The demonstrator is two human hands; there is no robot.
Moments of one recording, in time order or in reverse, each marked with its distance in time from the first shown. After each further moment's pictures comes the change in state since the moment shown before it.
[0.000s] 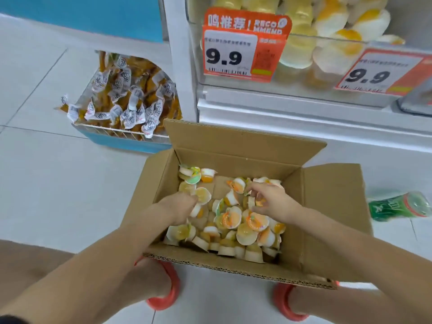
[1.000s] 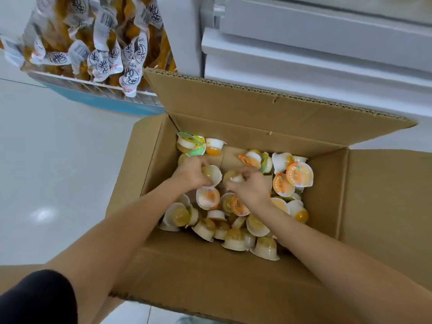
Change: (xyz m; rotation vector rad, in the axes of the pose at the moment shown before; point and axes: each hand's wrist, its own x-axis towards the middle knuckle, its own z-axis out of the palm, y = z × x) left_hand 0.117 -0.024 0.035 -0.722 0.159 -0.205; right_hand 0.100 -0.005 0.103 0.465 0.301 0.530
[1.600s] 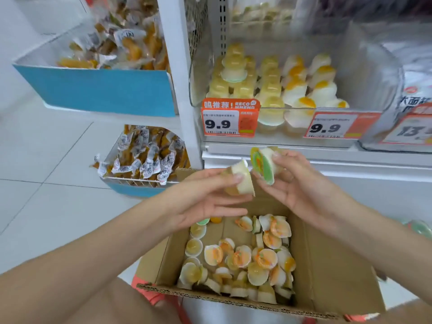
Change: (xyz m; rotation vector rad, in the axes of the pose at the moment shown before) left_hand -0.265 0.165 -0.129 -1.074 -0.407 0.366; right_hand -0.193 -0.129 -0.230 1.245 -0.376 -0.291
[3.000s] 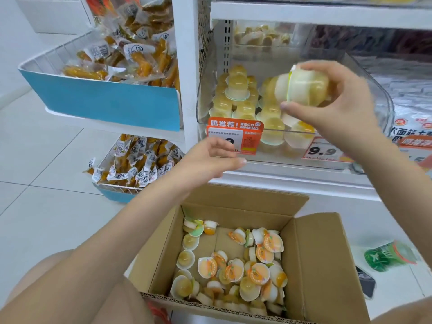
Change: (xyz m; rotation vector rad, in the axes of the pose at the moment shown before) left_hand 0.016 0.054 0.002 0.658 0.363 0.301; right_hand 0.037 -0.111 0.035 -1.173 0.208 -0.891
